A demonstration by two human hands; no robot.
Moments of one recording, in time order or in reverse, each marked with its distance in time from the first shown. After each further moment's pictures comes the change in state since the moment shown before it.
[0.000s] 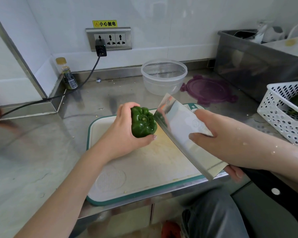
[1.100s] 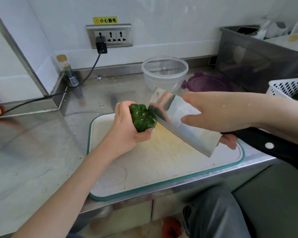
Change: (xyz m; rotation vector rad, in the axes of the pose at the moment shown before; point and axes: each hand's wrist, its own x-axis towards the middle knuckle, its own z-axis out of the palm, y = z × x) left_hand 0.006 -0.008 0.012 -0.021 0.164 0.035; right_hand 0.023 -0.025 -0.029 -0.220 -0.121 -0.096
